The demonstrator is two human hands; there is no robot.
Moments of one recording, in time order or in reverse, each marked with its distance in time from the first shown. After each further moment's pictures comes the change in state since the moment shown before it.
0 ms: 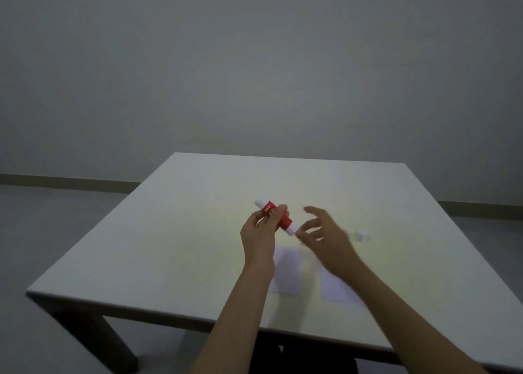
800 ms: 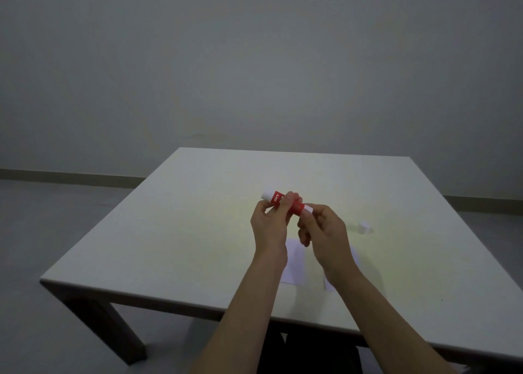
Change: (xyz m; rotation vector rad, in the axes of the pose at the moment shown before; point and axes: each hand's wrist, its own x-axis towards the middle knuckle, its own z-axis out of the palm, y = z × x) left_hand -0.011 0.006 0.015 -0.132 -0.065 0.016; right_hand -0.016 -0.031 0.022 0.467 0.159 -0.036
